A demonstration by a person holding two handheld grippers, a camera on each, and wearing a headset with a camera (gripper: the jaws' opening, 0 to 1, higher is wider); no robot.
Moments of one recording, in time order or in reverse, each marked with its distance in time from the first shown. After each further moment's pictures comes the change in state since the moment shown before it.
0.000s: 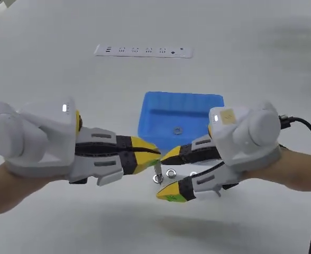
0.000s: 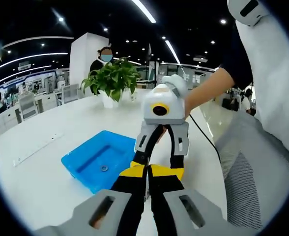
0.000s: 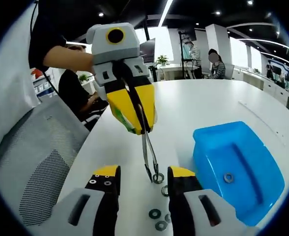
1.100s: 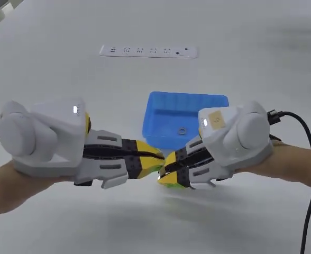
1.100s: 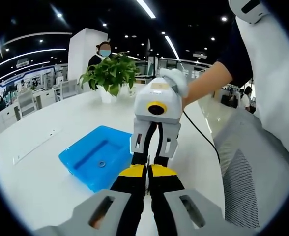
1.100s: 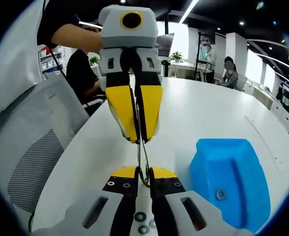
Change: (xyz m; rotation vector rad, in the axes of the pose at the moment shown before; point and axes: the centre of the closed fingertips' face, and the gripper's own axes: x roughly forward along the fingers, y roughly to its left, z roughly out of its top) left arm -0.001 -0.001 -0.007 -0.005 0.049 0.003; right arm 0.007 -0.005 -0.002 -0.179 0.076 0.018
